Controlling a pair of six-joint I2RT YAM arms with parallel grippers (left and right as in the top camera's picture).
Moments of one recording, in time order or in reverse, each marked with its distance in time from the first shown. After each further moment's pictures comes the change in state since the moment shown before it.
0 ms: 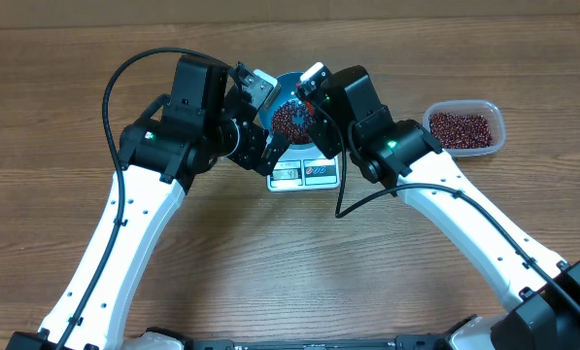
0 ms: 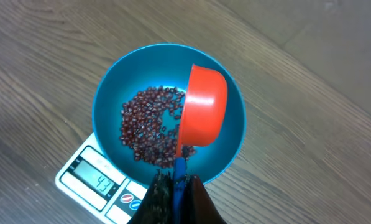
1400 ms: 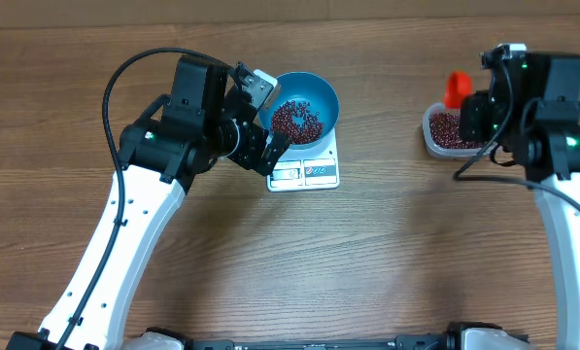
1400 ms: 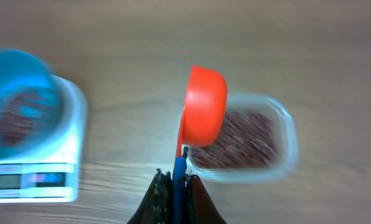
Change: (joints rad) left arm 0.000 0.000 0.000 0.000 0.000 0.000; right arm -0.615 -0.233 0.017 -0.334 -0.163 0.159
